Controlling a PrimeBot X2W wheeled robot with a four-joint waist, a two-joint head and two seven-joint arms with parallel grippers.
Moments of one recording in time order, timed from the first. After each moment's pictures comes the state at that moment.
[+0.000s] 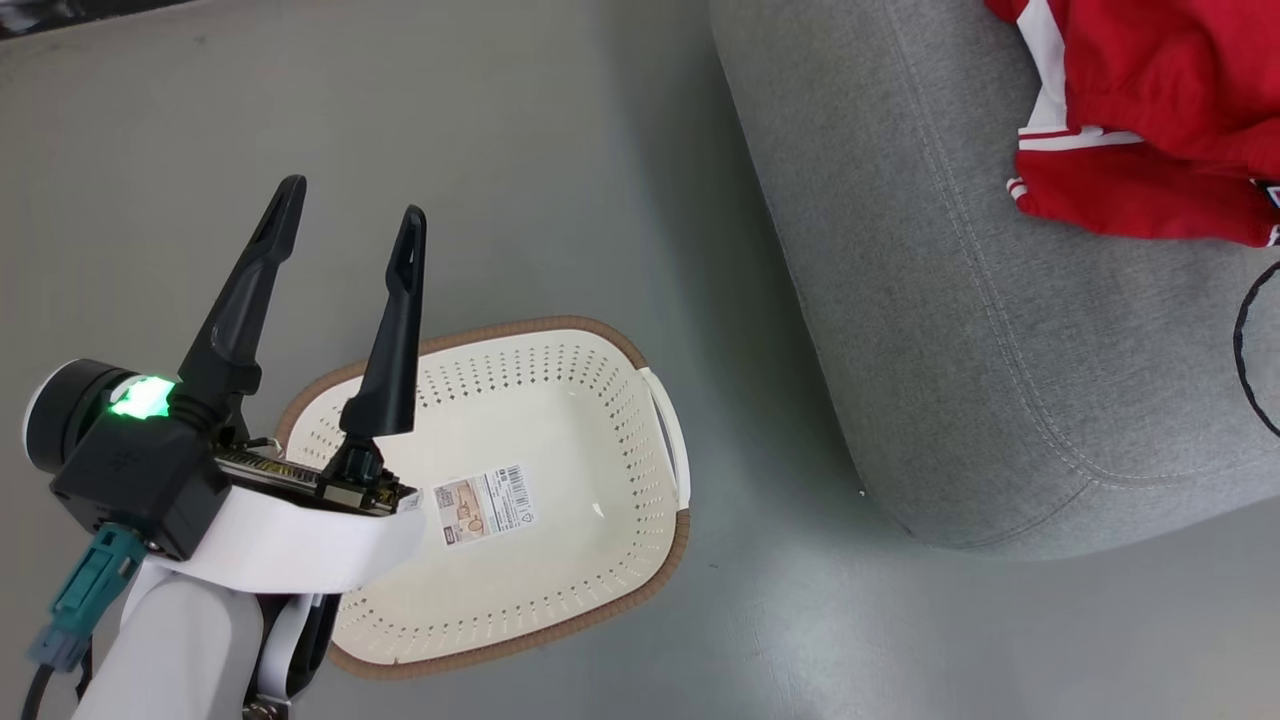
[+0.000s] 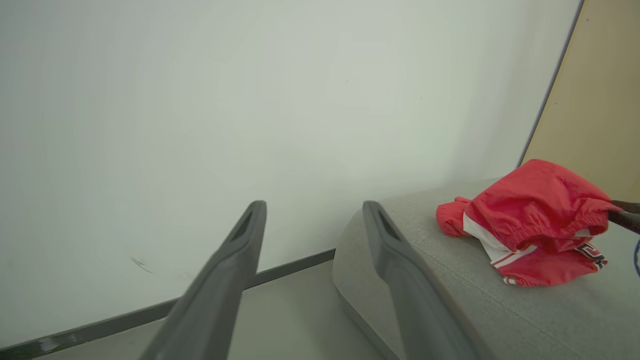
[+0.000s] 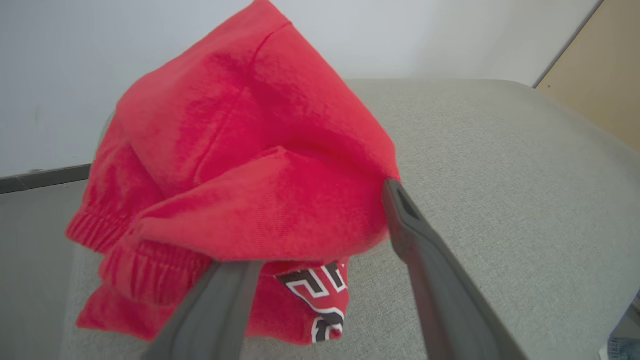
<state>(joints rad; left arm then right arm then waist) -0.35 0.31 -0.29 -0.18 -0.31 0.05 -0.18 -0.86 -0.39 -0.22 1.04 0.08 0.13 -0.19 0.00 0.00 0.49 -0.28</state>
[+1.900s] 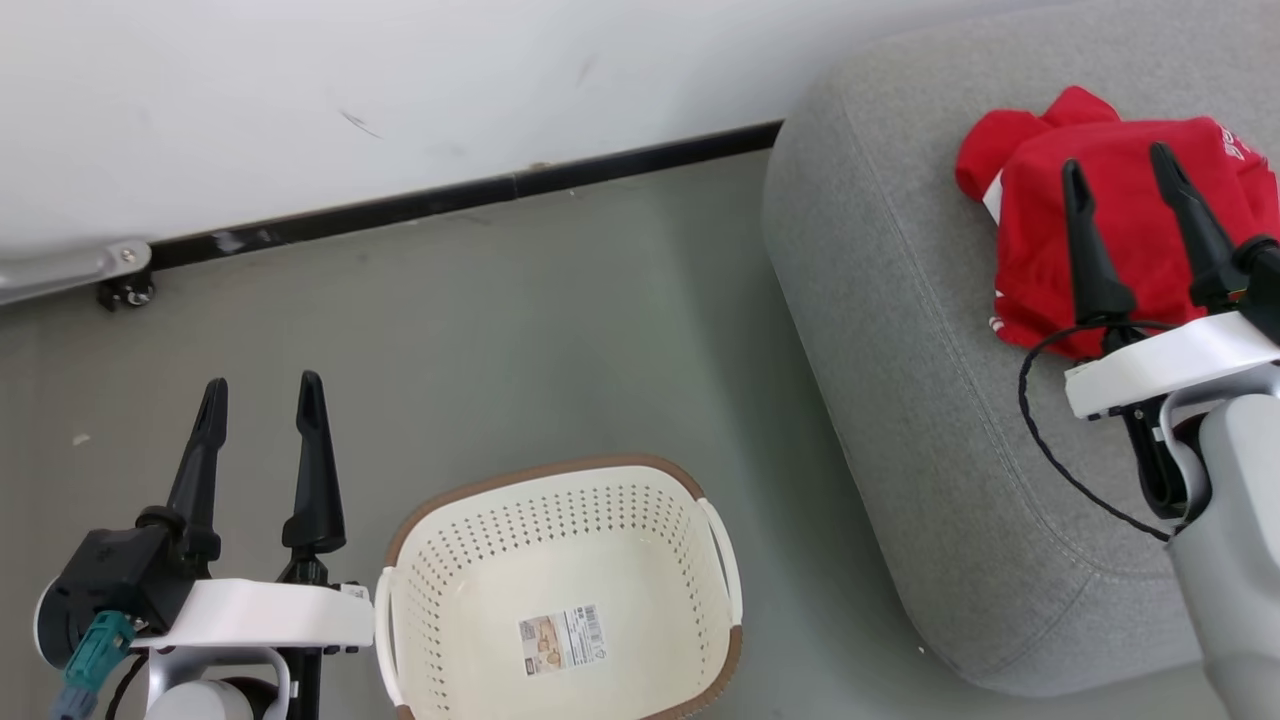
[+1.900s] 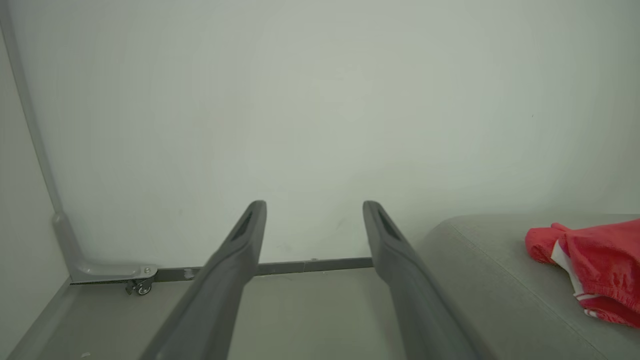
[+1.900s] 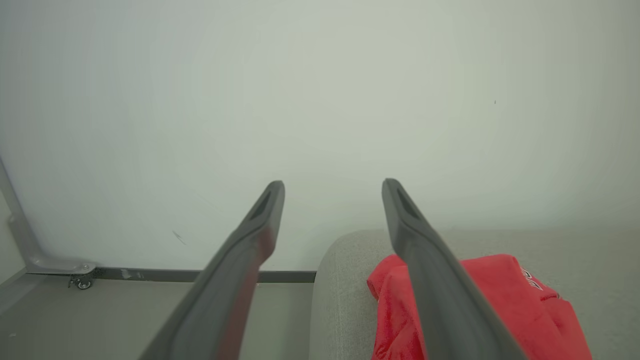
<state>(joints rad) -0.13 0.22 -0.15 0.02 -0.38 0.12 -0.25 -0.57 -0.28 0.09 0.56 0.26 0.13 -0.25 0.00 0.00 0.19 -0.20</state>
